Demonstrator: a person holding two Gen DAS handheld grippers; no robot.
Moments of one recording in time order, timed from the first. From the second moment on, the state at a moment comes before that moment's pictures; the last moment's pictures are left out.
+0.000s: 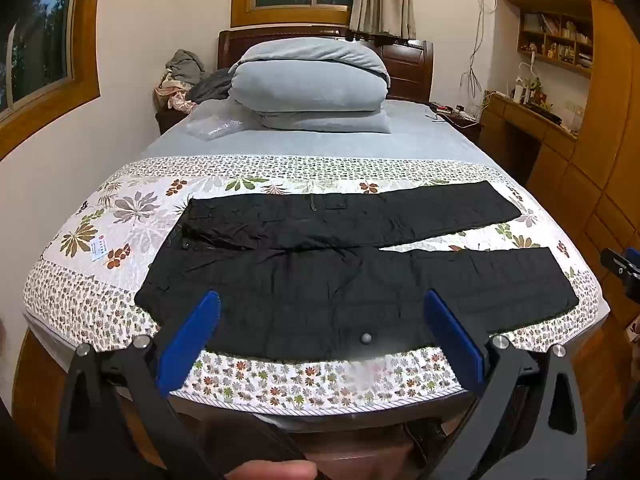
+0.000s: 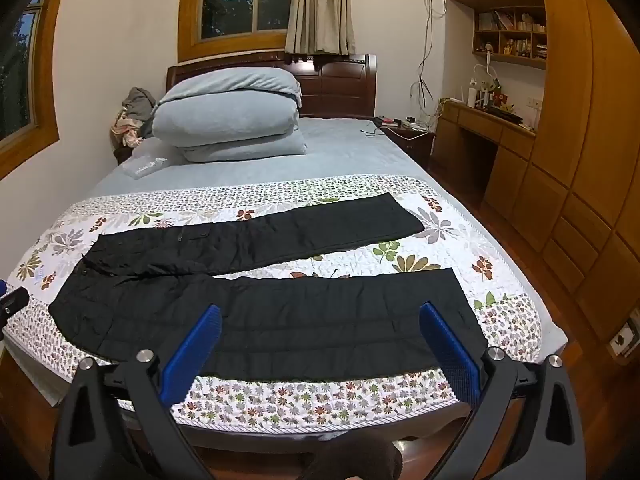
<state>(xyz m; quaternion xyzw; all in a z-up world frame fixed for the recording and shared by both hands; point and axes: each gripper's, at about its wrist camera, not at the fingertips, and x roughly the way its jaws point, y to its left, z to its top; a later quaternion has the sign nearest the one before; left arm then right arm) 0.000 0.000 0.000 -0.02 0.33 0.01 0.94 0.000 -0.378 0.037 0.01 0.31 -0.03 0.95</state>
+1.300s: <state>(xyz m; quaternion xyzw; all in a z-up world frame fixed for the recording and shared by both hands) 0.002 0.000 0.000 -0.02 0.34 0.01 0.94 -0.001 -0.378 0.038 0.01 0.31 -0.03 0.95</state>
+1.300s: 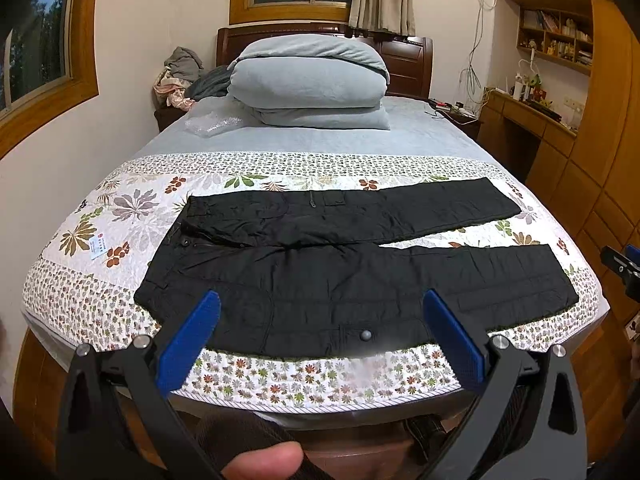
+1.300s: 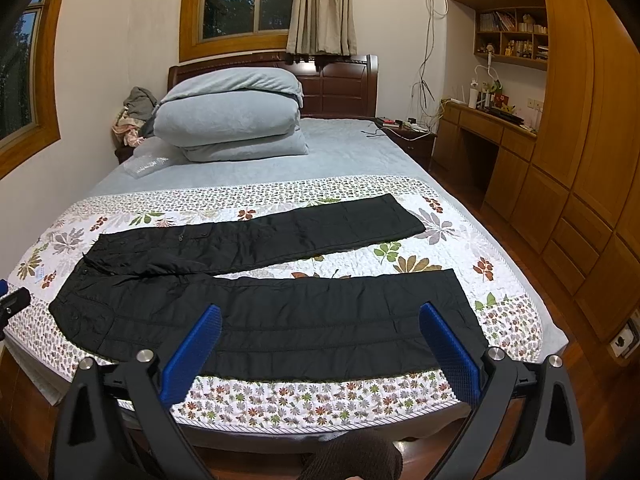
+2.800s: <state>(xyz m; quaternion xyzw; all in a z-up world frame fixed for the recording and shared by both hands) 0.001 0.001 -0.003 -0.02 0.34 0.00 0.94 -0.001 -0.379 0.039 0.01 0.31 -0.03 0.95</state>
